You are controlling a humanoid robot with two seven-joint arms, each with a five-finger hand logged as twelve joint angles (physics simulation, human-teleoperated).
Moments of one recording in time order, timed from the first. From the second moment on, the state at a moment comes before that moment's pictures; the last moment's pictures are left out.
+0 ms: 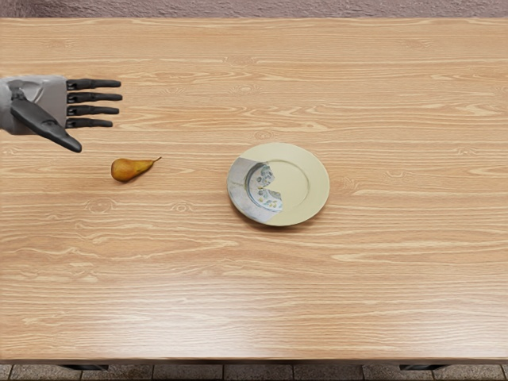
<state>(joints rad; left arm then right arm) -1.10 0.99 -0.35 -1.19 -0.09 -0.61 0.38 -0.05 0.00 0.01 0.09 0.10 0.07 -0.27</state>
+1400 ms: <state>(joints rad) -1.06 0.72 -0.34 -1.42 0.97 -0.11 0.61 -0.04 0.00 0.01 0.09 0.10 0.07 -0.27</state>
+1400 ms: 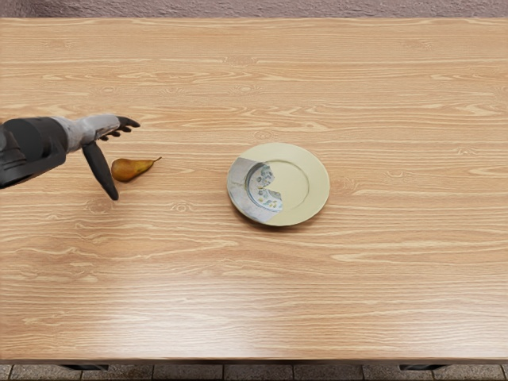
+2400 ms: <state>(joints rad) -1.02 0.57 -0.26 -1.19 1.10 0.08 0.61 -0.04 0.00 0.01 0.09 0.10 0.07 -0.27</state>
